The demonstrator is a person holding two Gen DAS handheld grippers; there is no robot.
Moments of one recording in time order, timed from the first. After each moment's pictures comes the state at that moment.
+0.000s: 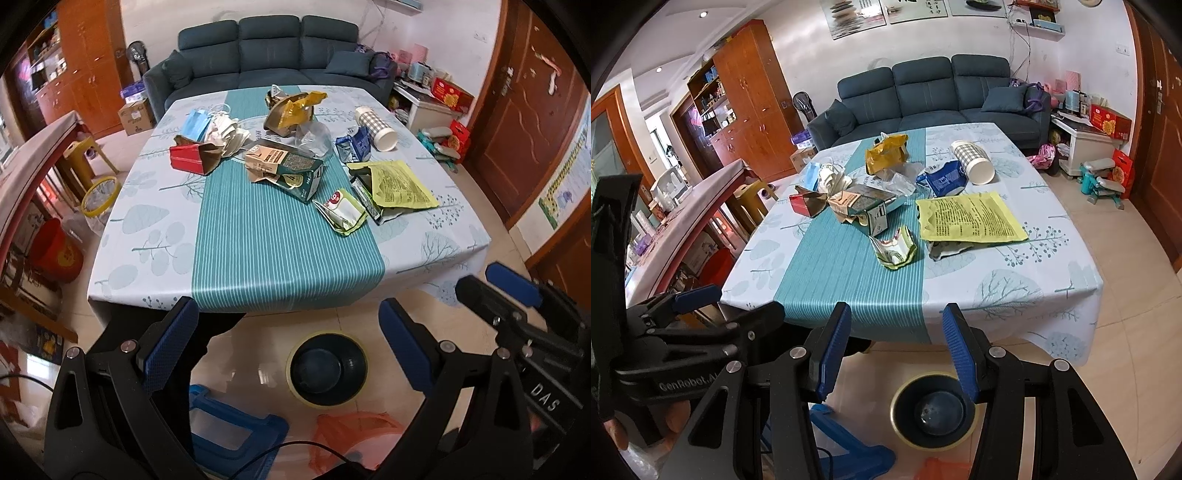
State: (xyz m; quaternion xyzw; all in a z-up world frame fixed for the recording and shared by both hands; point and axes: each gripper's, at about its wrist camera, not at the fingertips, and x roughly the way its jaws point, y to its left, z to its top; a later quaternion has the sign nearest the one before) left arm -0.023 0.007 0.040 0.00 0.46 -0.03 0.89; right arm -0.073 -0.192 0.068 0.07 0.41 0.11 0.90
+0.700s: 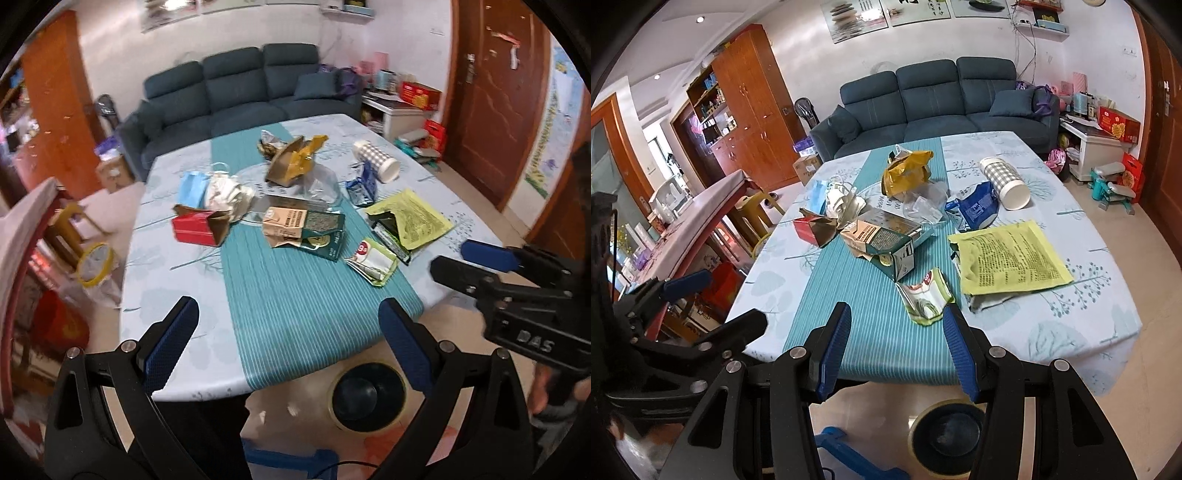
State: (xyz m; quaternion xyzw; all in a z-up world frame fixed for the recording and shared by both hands) left arm 0.041 0.061 0.063 0.07 0.40 -0.10 0.91; right arm 0.016 -0.141 0.064 0.07 0.40 0.11 0.91
